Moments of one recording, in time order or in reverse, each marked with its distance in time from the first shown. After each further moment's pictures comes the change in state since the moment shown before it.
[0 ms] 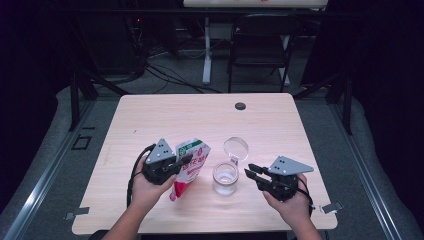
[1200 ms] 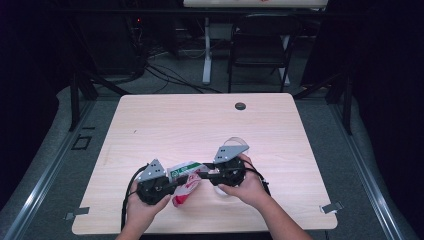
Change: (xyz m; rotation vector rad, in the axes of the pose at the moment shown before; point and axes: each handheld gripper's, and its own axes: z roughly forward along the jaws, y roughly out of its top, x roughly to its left) left arm -0.012 -0.051 -0.007 0.023 -0.071 -0.124; right arm 0.036 0.036 0.114 0.128 0.332 -0.137
